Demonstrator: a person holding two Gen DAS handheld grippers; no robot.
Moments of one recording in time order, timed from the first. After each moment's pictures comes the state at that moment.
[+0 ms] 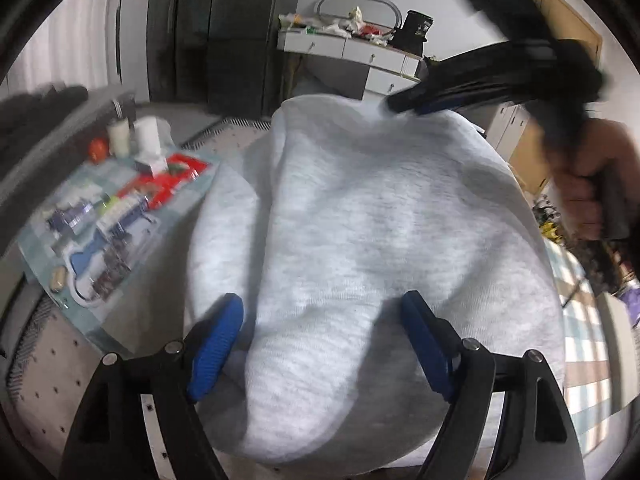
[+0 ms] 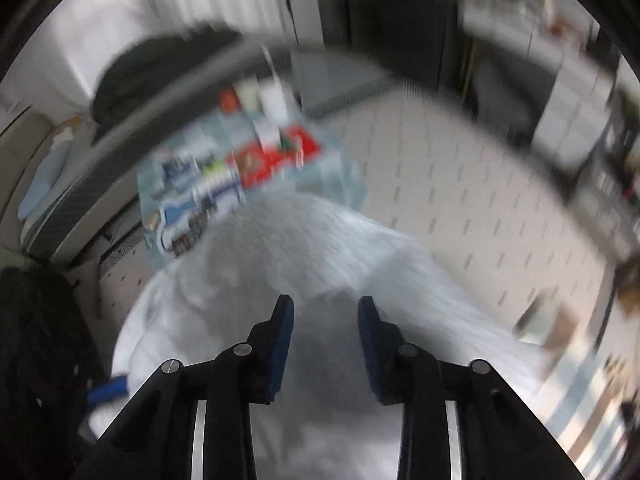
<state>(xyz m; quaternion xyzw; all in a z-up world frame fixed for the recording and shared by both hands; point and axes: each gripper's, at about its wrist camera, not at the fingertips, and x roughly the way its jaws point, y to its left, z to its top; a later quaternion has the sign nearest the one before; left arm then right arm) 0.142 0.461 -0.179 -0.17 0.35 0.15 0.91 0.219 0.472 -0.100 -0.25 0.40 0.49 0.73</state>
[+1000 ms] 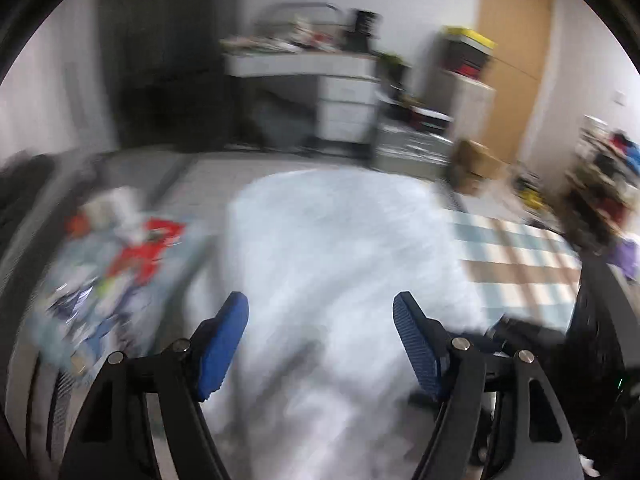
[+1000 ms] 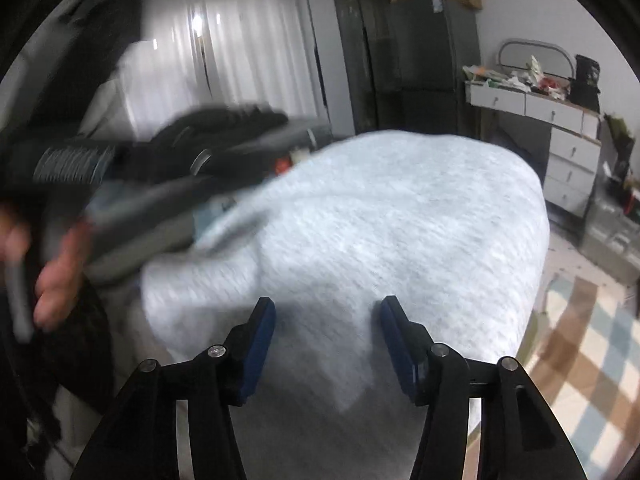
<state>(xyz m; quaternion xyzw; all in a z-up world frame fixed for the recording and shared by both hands) 0.192 0.452 -0.076 -0.10 0.38 0.06 0.92 0.117 0.328 -0.135 -0.10 0.28 0.57 0.76</state>
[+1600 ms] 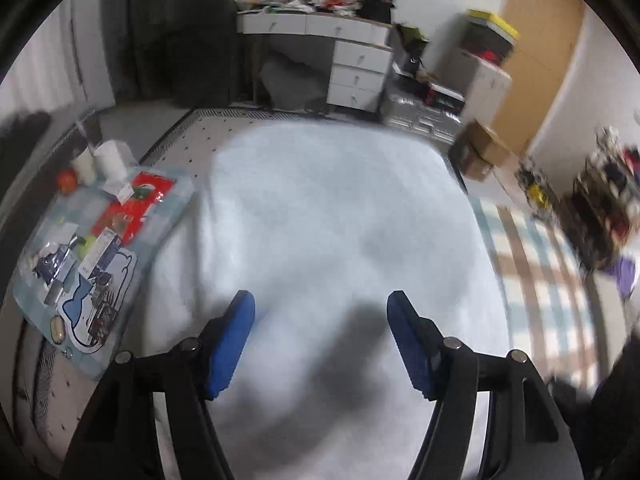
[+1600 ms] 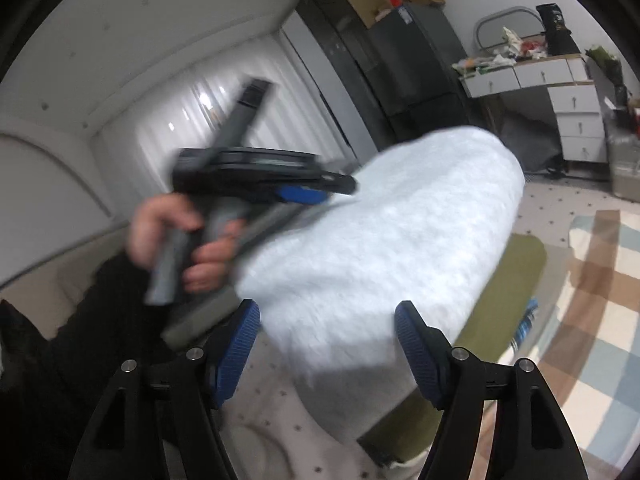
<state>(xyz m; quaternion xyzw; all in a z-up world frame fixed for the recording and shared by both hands) 0.204 0.431 -0.134 -0.12 0.43 0.10 0.89 0.096 0.243 -0.146 0.02 0.31 0.60 0.73</state>
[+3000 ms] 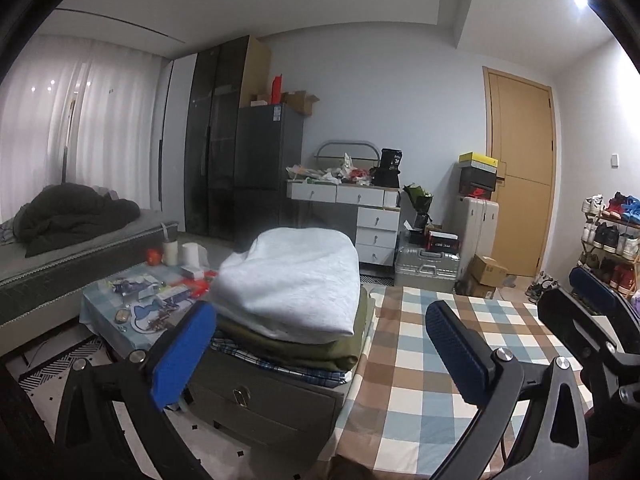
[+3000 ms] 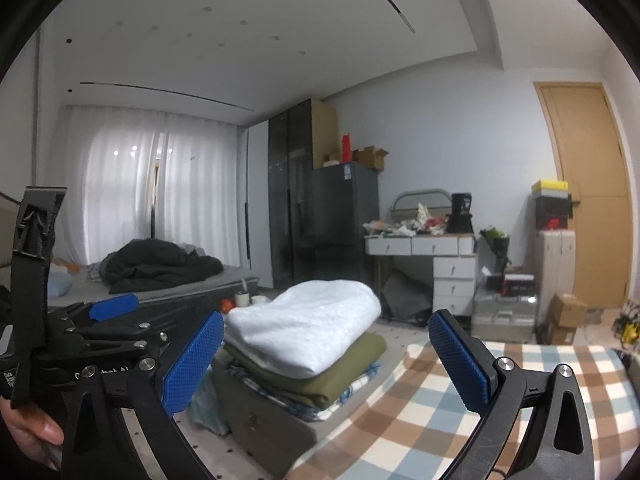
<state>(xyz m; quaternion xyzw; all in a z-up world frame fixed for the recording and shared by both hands) -0.016 0.251 -0.093 -0.08 0.10 0.23 0.97 -0.107 0.037 -0.078 -0.01 0.02 0.43 0.90</state>
